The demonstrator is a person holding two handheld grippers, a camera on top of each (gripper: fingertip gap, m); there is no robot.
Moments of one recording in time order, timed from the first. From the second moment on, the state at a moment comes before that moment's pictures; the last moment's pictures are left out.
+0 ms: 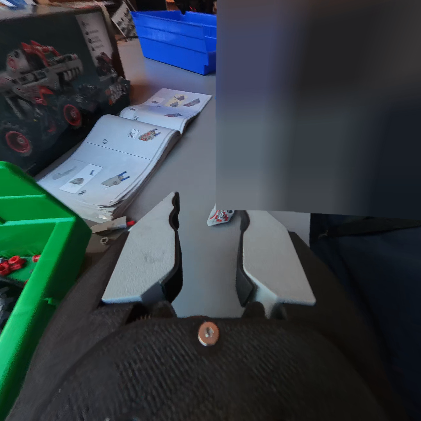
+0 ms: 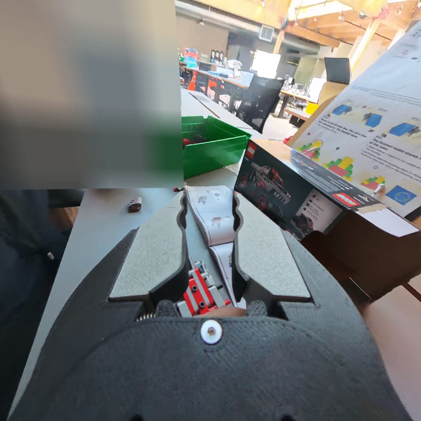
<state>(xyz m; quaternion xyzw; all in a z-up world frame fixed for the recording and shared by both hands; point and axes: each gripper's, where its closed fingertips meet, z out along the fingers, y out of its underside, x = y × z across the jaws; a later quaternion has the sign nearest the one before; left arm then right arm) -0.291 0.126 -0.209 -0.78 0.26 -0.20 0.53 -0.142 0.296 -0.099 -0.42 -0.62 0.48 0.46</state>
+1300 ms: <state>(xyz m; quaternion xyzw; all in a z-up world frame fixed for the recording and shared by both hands) -0.271 0.133 -0.243 -0.85 0.17 -0.42 0.27 -0.282 0.145 -0.258 -0.36 -0.81 0.20 0.41</state>
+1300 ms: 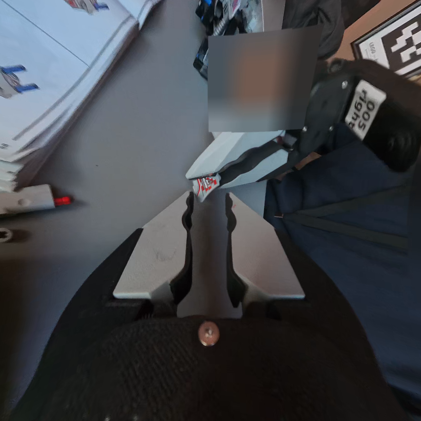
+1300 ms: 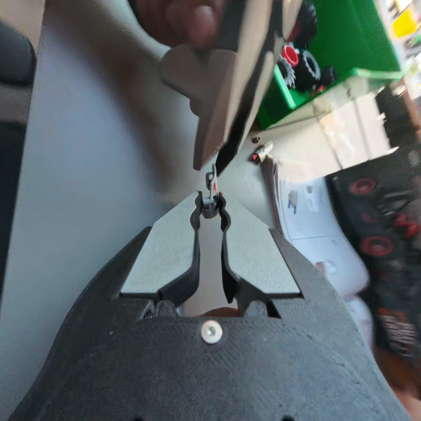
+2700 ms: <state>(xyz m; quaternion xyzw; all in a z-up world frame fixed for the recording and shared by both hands) -0.303 0.137 -0.222 -0.81 0.13 -0.41 0.39 -0.278 0.118 -0.229 -0.53 -0.64 0.53 0.13</state>
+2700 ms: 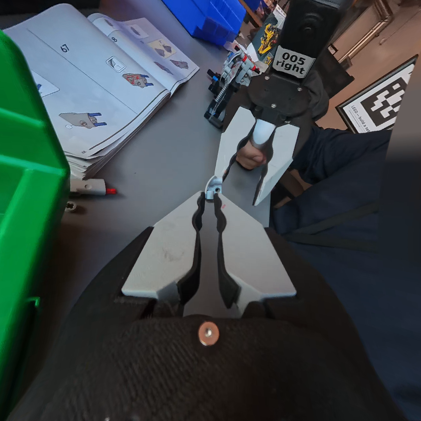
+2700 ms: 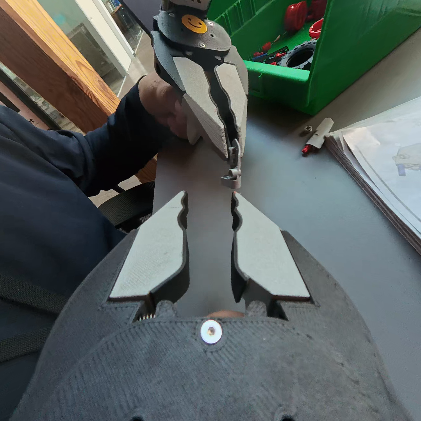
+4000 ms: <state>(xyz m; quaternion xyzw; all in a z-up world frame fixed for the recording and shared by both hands) -0.296 0.144 -0.247 -0.86 0.22 -0.25 0.40 -0.280 0.157 -0.257 -0.34 -0.81 0.12 0.47</state>
